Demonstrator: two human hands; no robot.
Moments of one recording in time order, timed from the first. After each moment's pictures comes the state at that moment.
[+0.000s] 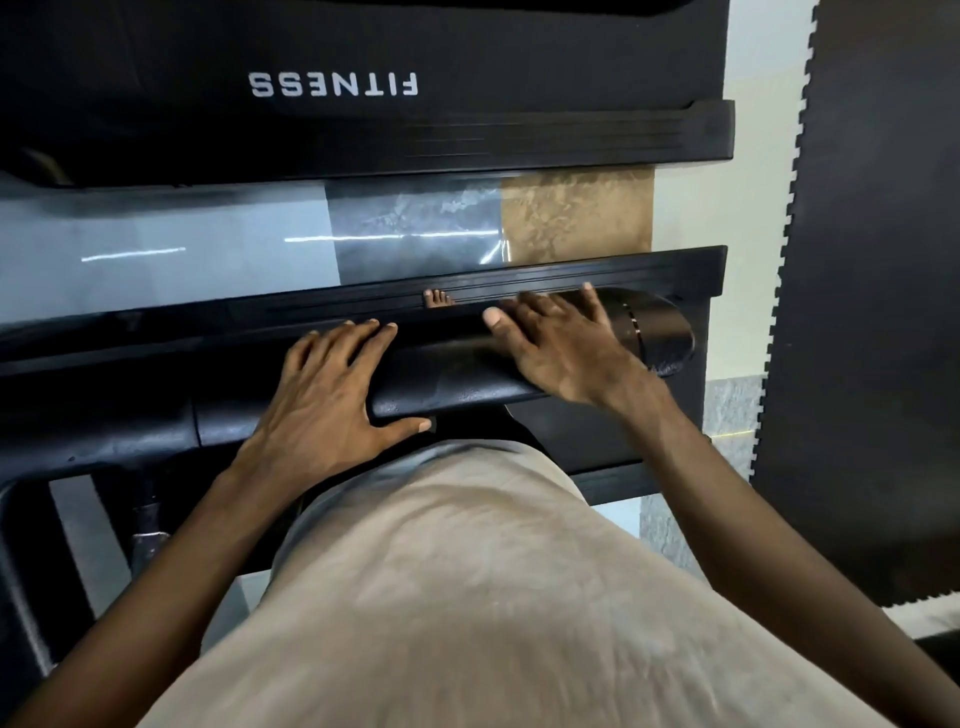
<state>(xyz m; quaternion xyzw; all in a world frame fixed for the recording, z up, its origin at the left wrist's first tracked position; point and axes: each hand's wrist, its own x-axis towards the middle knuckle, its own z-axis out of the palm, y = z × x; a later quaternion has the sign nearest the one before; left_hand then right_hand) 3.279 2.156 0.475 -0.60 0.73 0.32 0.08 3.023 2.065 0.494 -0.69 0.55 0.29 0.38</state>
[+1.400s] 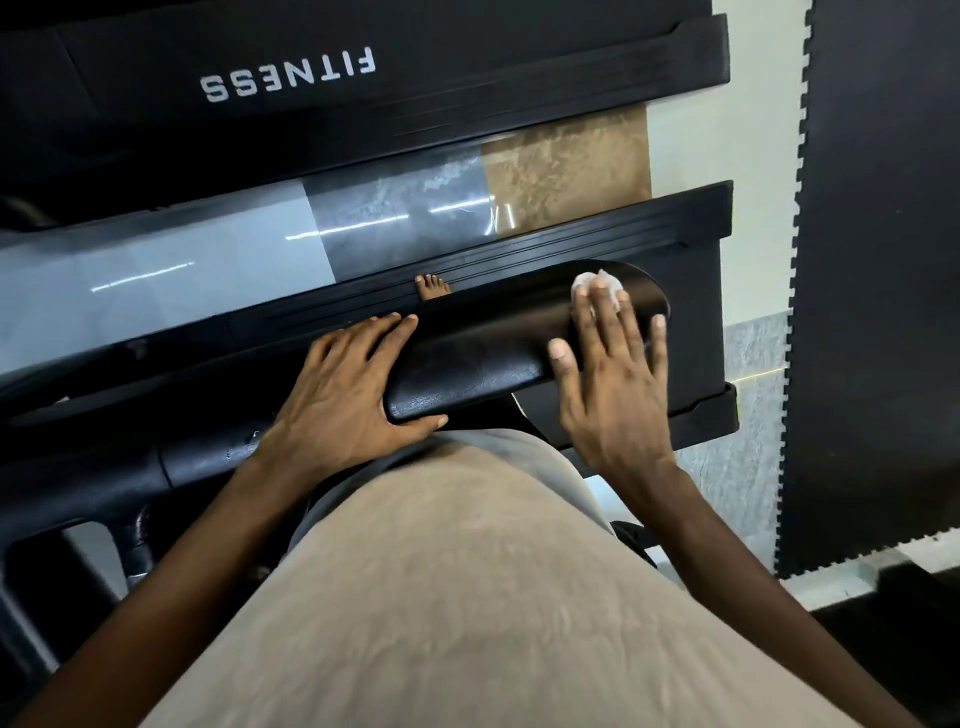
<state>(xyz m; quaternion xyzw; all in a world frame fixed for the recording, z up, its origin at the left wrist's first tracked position) 3.234 2.125 0.470 -0.53 0.77 0.35 0.10 2.966 2.143 0.510 -0.64 0.73 0.11 0.24</state>
